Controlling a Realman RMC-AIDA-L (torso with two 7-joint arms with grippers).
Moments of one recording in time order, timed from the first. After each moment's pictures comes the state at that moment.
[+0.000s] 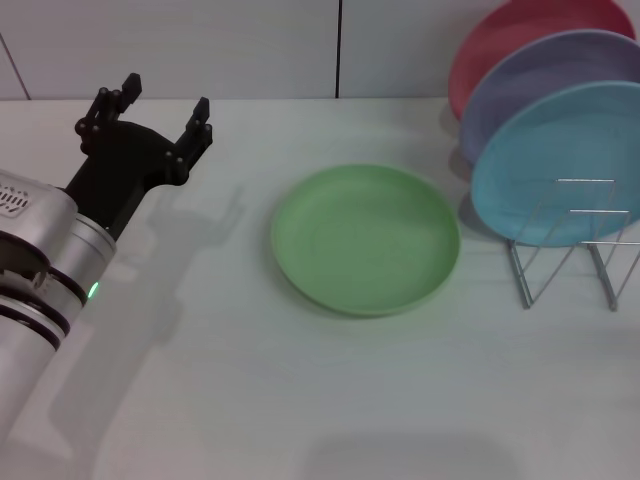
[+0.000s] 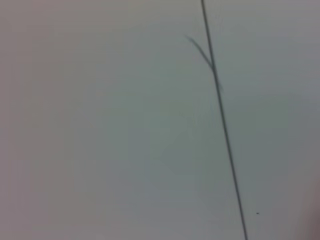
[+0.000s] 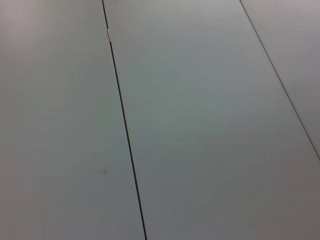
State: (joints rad) left arm -0.21 -2.05 -1.12 -0.88 2.83 0.71 0.07; right arm 0.22 2.08 -0.82 0.09 -0.27 -1.87 0.39
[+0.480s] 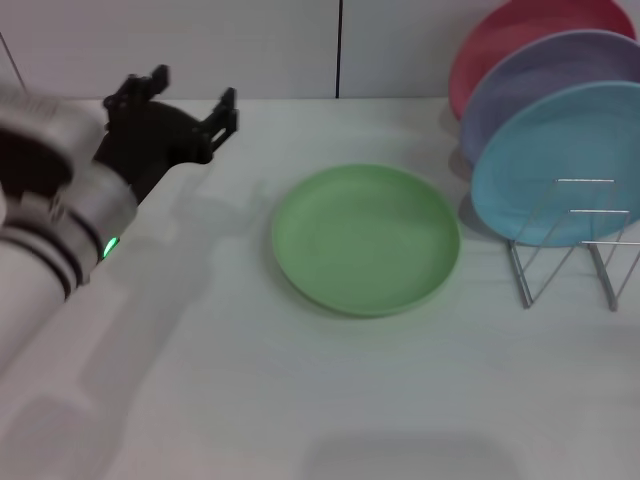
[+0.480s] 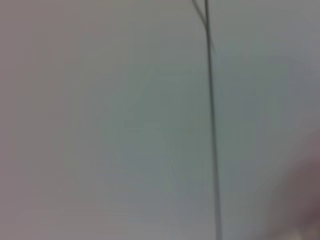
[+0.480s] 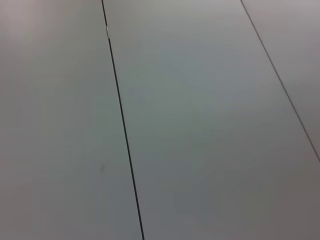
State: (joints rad) left arm -0.15 -2.04 -1.18 -1.31 2.84 0.10 0.08; right arm 0.21 2.07 -0.82 0.07 -0.27 -1.85 0.40
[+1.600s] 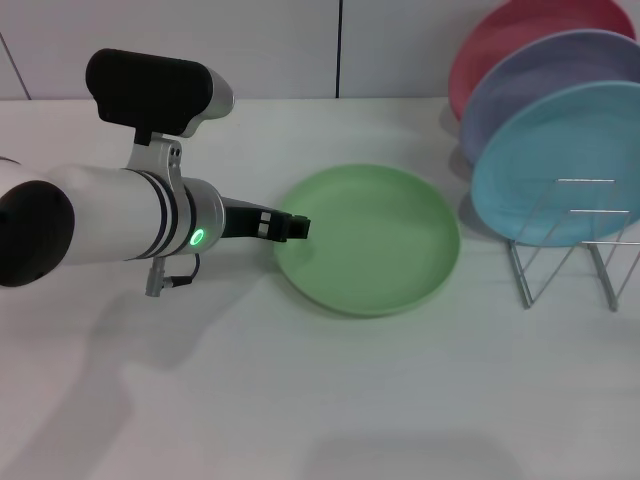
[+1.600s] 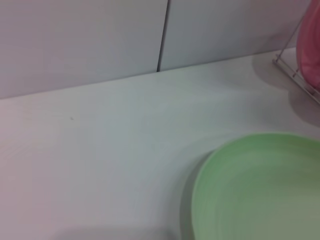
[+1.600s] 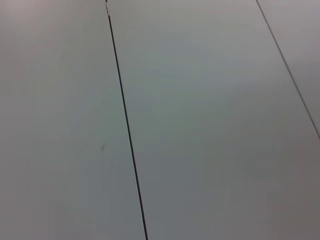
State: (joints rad) left arm -0.53 -2.07 -1.30 -1.23 2.67 -0.75 -0.08; right arm 0.21 2.07 -0.82 0.05 -0.30 -1.78 0.39
